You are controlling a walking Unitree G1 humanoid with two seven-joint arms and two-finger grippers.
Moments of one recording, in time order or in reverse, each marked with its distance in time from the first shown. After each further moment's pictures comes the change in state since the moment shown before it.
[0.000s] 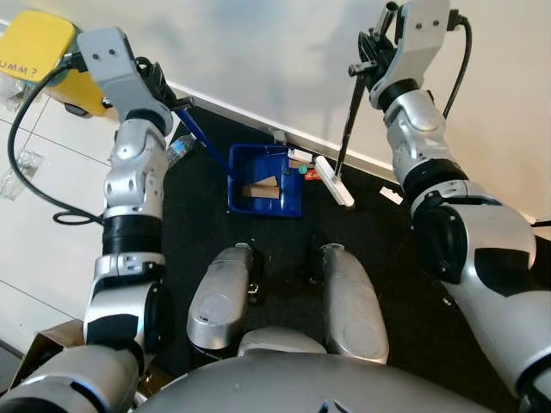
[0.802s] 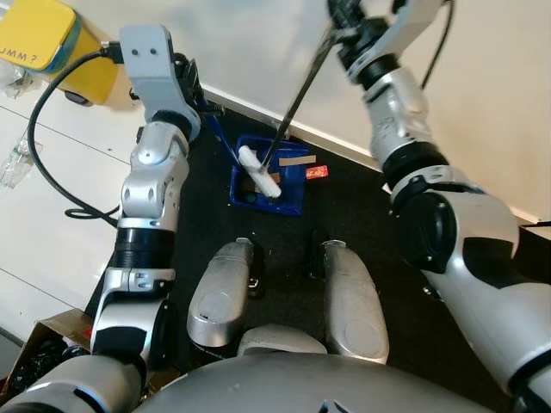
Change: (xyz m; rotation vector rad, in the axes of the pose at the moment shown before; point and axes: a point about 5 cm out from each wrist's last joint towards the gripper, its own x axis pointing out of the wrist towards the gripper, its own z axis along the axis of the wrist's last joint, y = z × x) left arm -0.003 -0.040 0.005 0.068 -0.009 -0.142; right arm 0.009 0.009 0.043 0.163 -0.265 0.178
